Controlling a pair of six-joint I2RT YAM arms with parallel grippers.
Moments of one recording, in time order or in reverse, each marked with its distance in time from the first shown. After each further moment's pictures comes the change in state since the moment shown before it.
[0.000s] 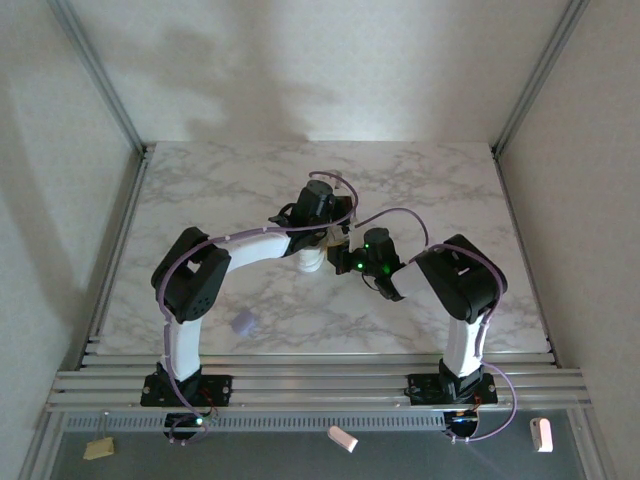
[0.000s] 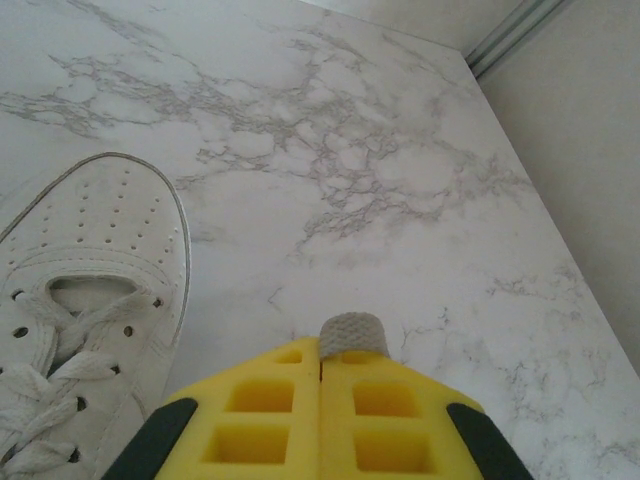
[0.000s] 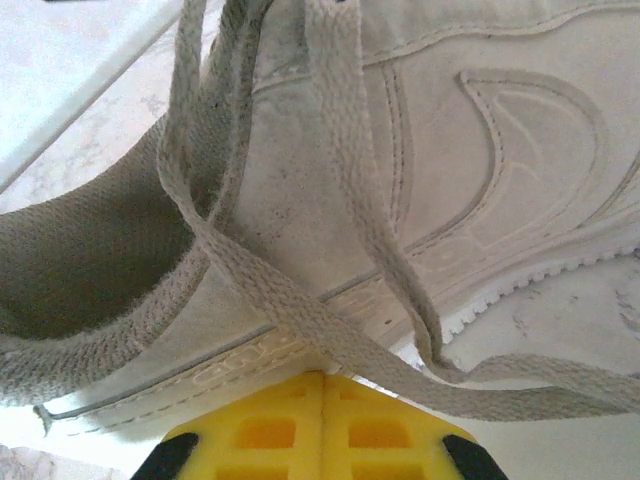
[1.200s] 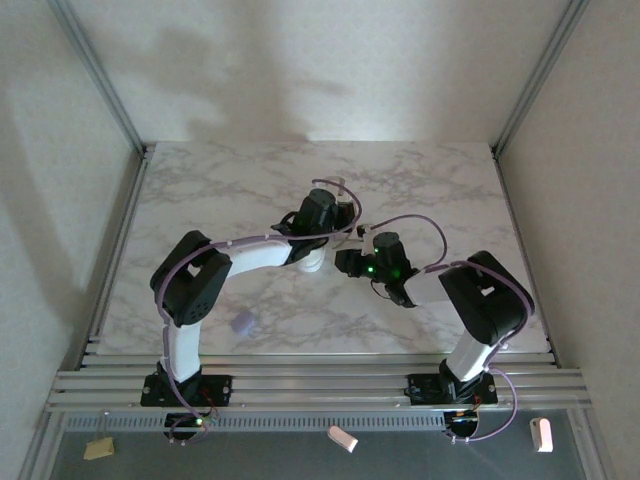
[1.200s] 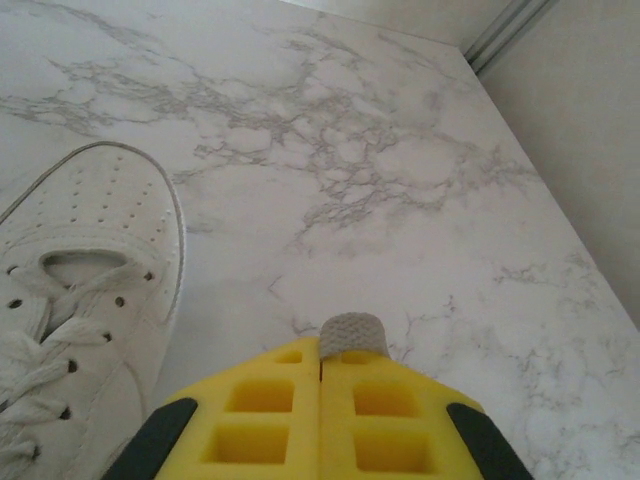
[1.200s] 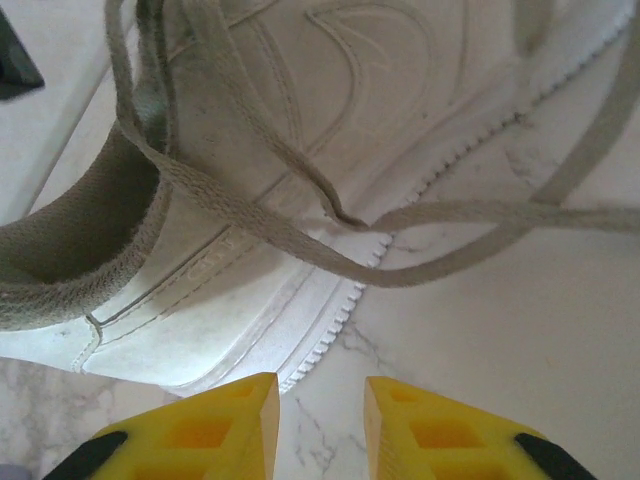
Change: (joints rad) left arm -0.033 -0.022 -0.055 0.052 -0.057 0.036; right arm -0.013 -0.172 -0.101 -0.146 0.060 0.190
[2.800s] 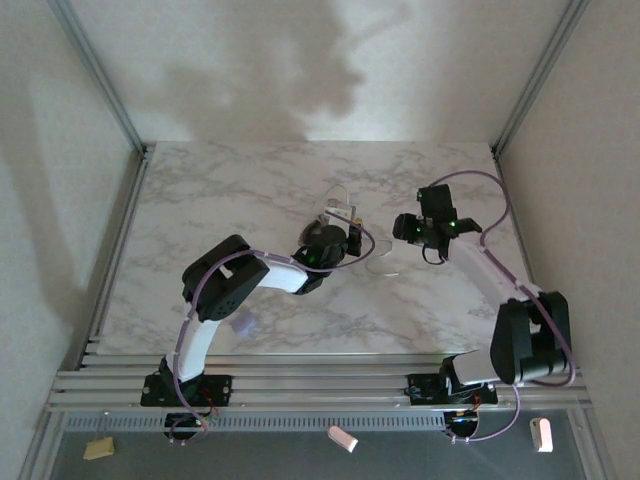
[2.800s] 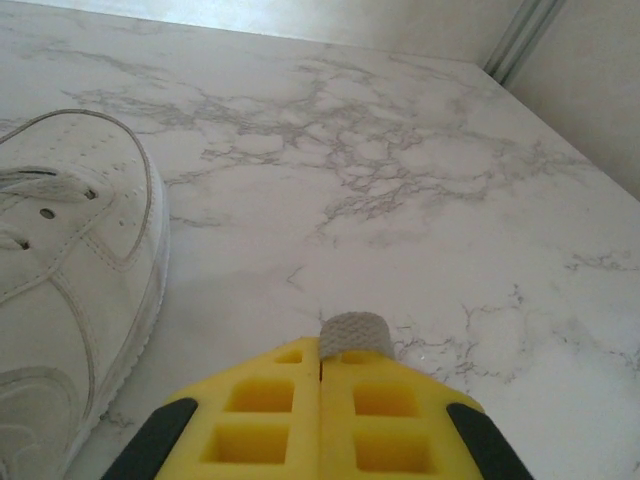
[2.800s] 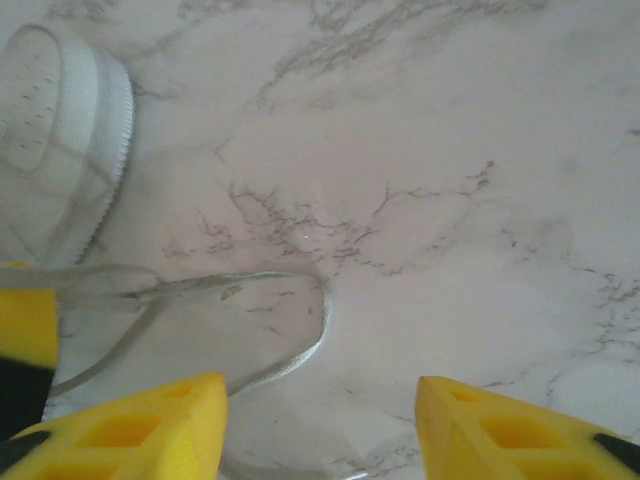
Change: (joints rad) left arm -0.116 0.173 -0.147 0.457 -0.253 0.174; right arm -0.317 -0.342 0.415 -1.162 0.298 -0.135
